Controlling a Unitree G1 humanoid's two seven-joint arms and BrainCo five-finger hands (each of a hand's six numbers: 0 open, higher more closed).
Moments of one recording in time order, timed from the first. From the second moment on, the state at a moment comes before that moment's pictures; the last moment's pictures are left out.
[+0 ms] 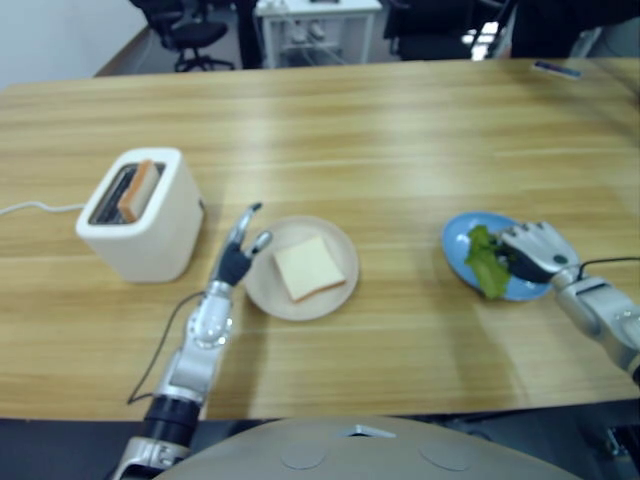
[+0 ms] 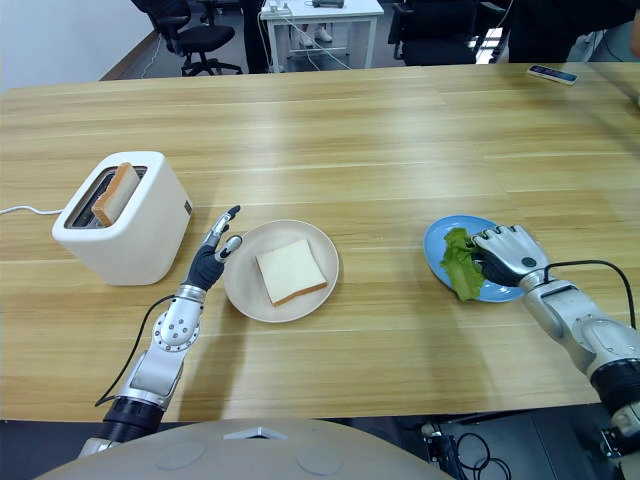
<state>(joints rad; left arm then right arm) 0.06 0.18 -0.12 0.06 0.35 -0.26 0.10 -0.04 -1.05 0.20 0.37 -0.84 -0.30 -0.38</state>
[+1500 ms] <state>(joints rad) -0.03 0.17 -0.02 0.22 0.20 -0.30 0.09 -0.42 -0.36 0.58 0.47 -0.99 -0.30 -0.22</state>
